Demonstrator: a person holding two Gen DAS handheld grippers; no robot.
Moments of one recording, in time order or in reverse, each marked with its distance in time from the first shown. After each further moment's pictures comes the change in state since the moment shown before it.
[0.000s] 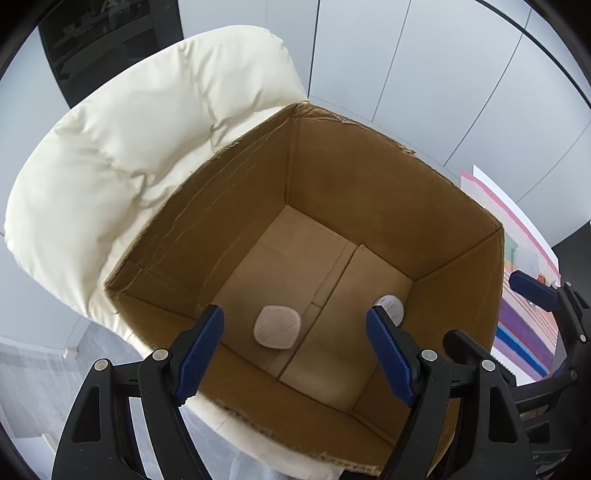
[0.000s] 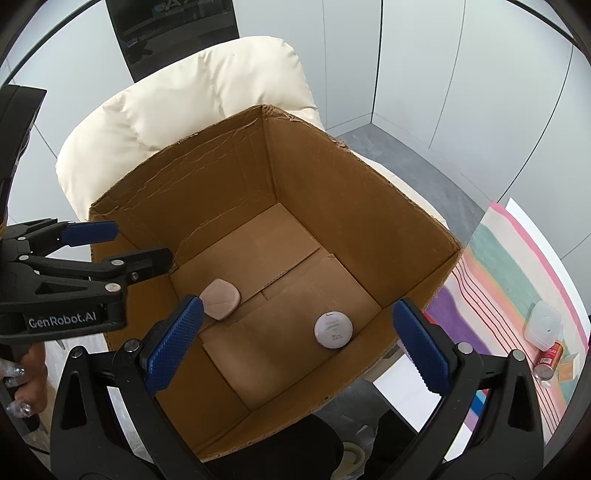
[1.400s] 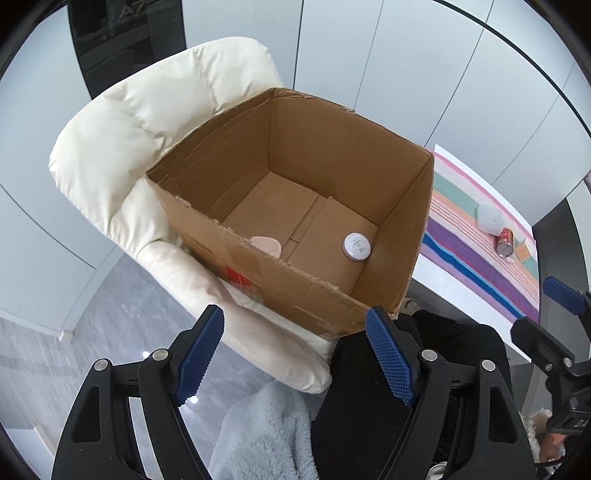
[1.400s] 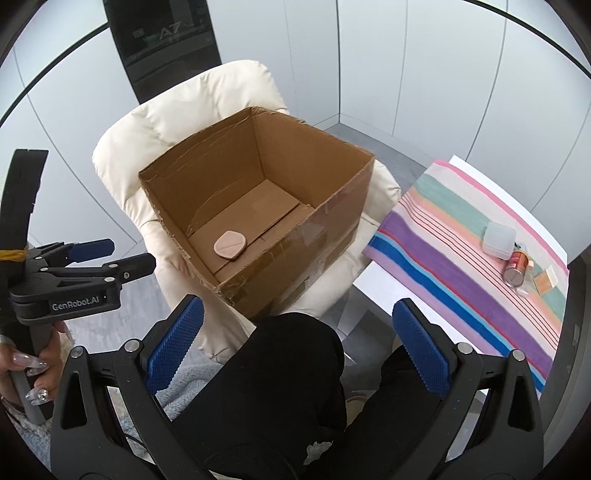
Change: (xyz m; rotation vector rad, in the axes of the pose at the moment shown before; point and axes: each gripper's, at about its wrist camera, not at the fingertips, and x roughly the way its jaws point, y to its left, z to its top) left arm -0.082 -0.020 -0.122 0.033 -0.048 -0.045; right arm -0.142 0.007 -0.124 0.126 -0.054 -0.056
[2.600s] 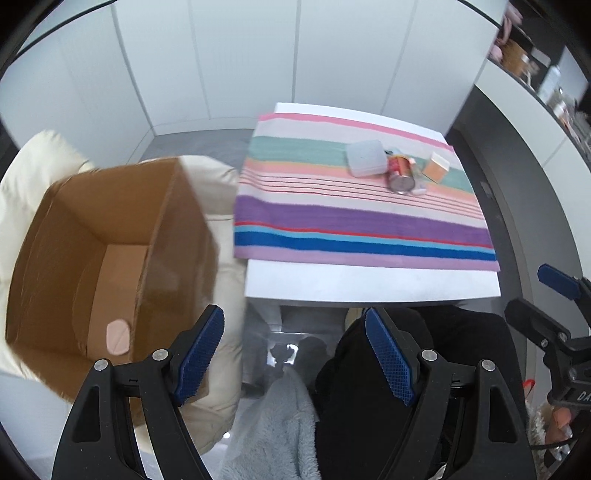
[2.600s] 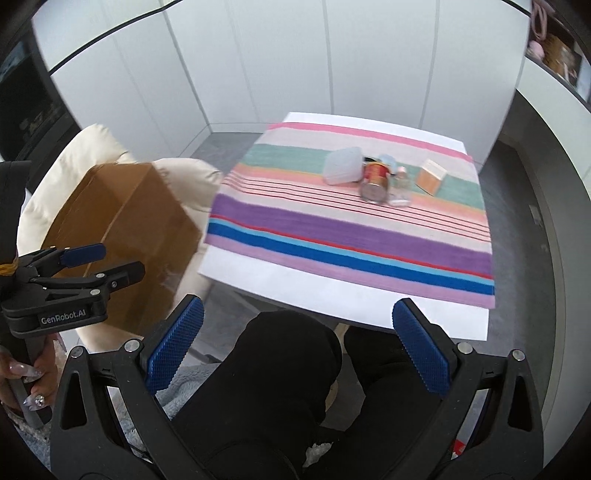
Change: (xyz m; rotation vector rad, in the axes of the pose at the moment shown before) left arm 0.050 -0.250 0.024 0.487 0.060 -0.181; right arm -0.049 -0.213 -0.086 0.449 -0.009 -0.240
